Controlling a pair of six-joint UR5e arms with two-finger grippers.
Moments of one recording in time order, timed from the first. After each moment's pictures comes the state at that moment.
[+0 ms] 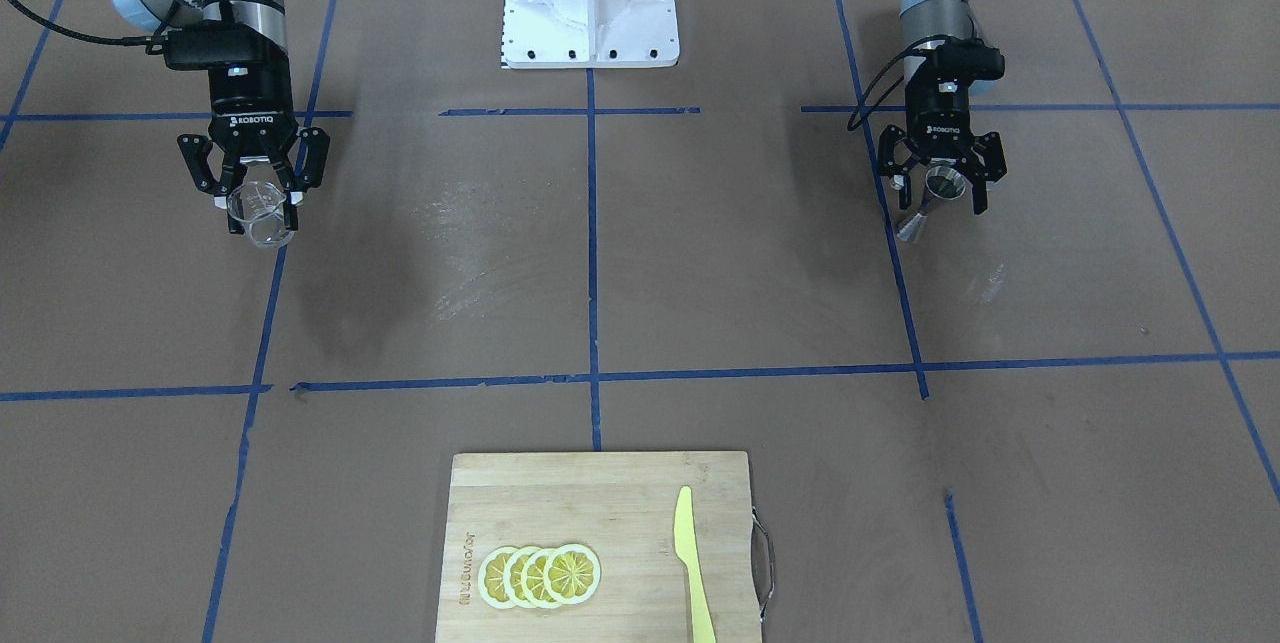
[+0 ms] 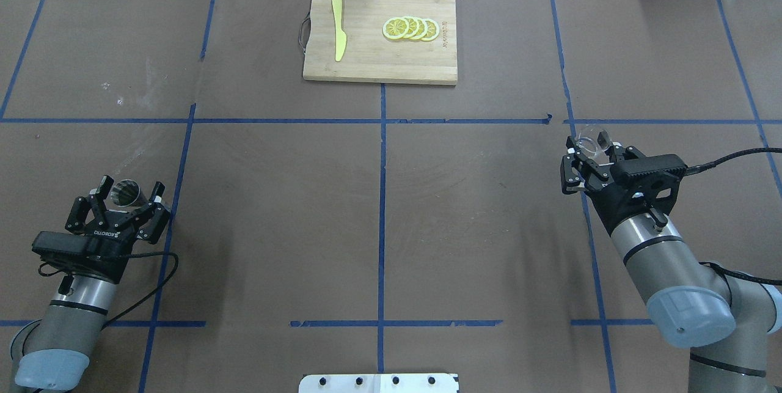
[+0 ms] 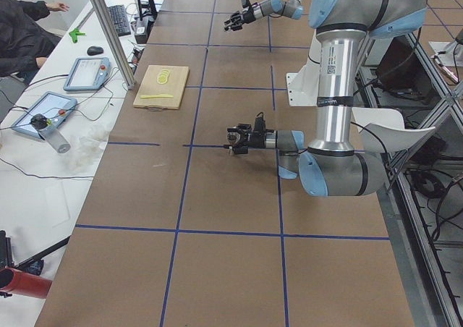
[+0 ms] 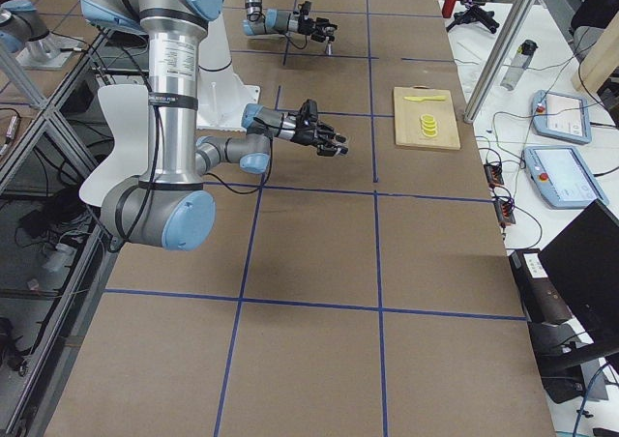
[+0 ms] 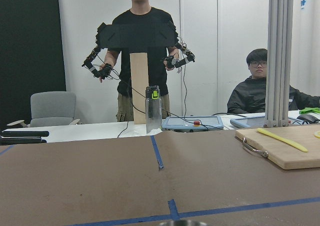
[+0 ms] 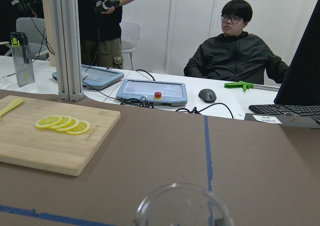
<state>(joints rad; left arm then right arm) -0.13 -1.60 -1.42 -3.24 -0.29 -0.80 0.28 -1.64 1.93 -0.70 0.65 1.04</state>
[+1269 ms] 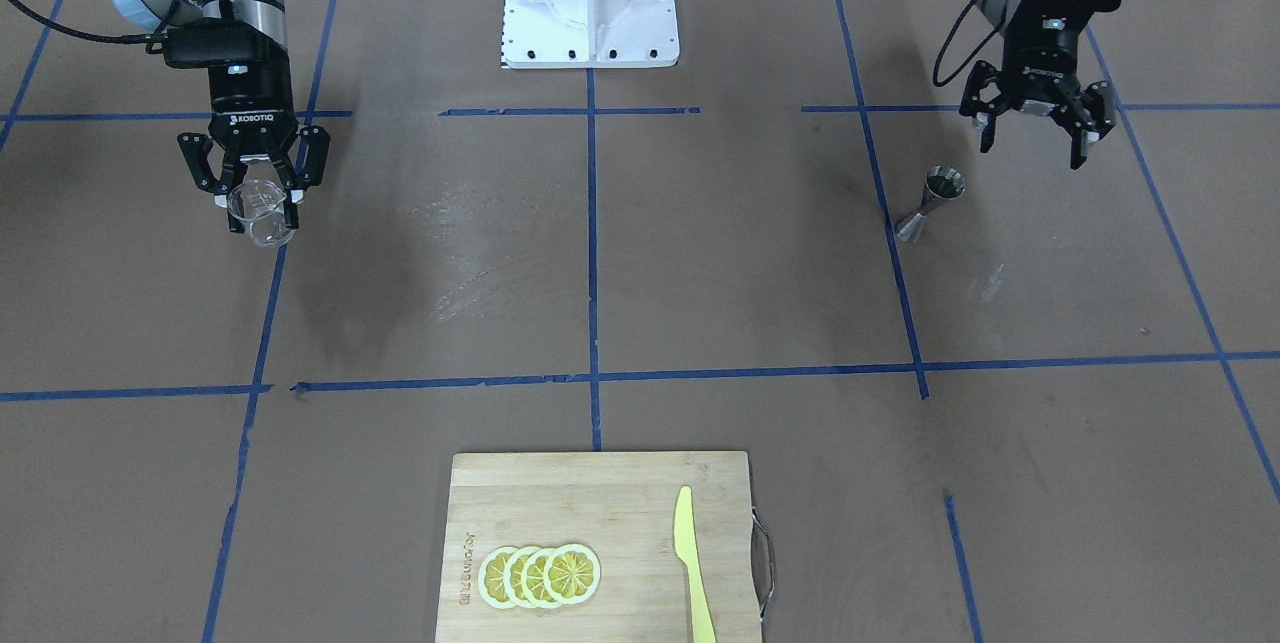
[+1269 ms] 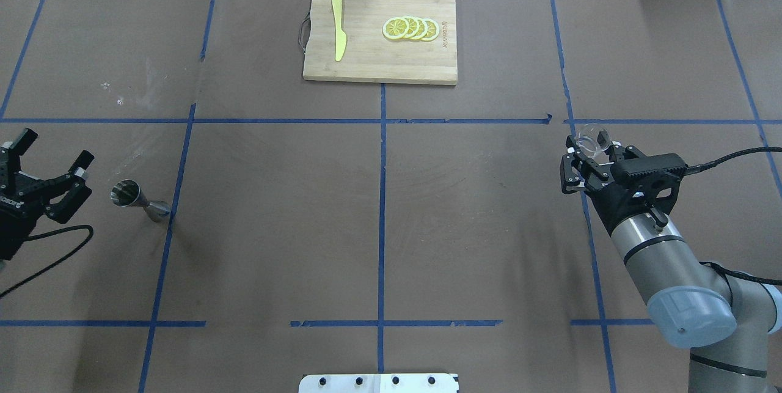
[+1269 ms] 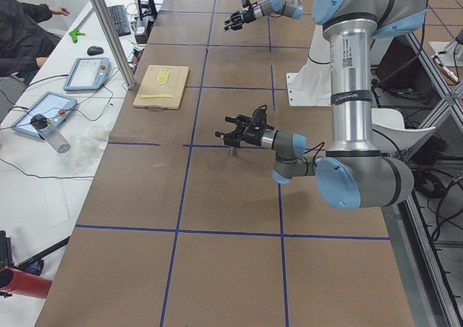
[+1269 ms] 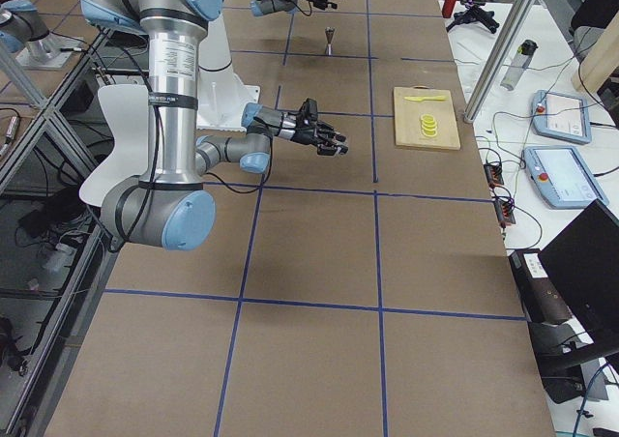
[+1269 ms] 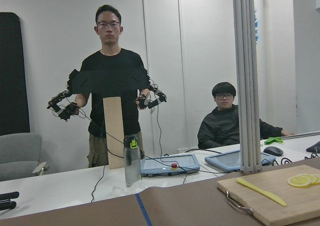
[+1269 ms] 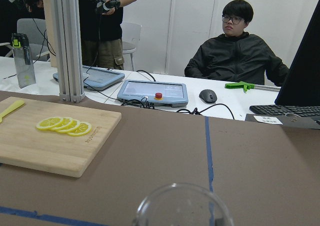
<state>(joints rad) -0.36 -1.37 -1.62 -3.62 -0.72 -0.32 0.28 -1.64 1.93 -0.70 0.65 1.04</state>
